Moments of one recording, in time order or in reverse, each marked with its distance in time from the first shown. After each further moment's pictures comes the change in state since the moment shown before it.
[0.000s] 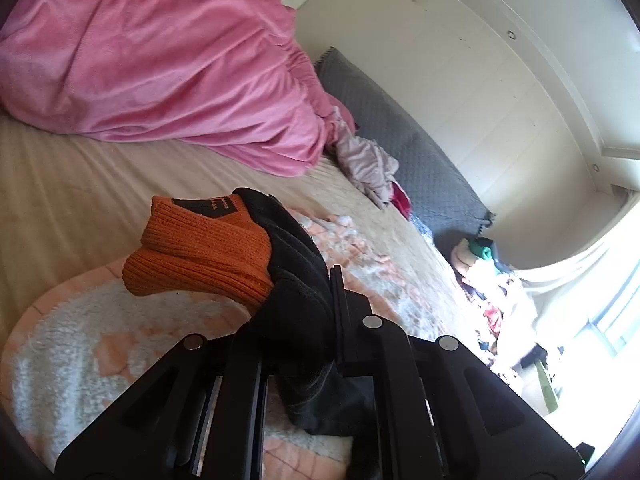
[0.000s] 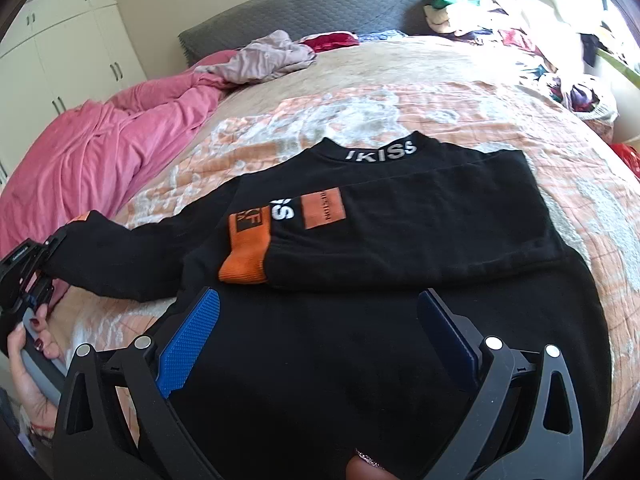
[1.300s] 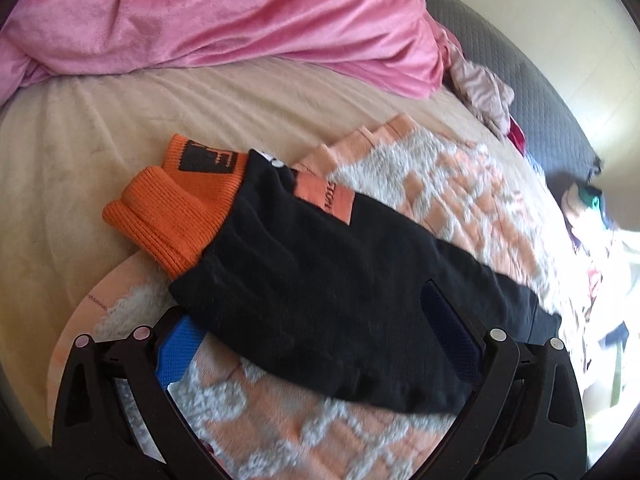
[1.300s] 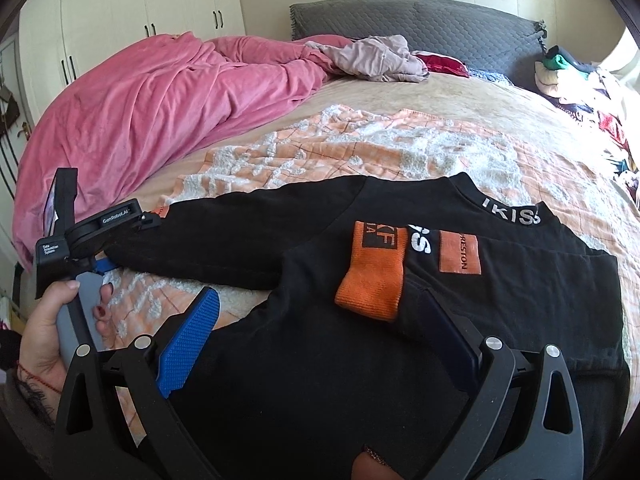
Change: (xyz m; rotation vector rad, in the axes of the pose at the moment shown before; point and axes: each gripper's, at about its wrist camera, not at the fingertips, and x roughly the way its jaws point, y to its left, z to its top) left arm 0.054 0.067 -0.011 0.008 0.250 0.446; right arm 0.039 0.098 0.002 -0.367 0.003 0.174
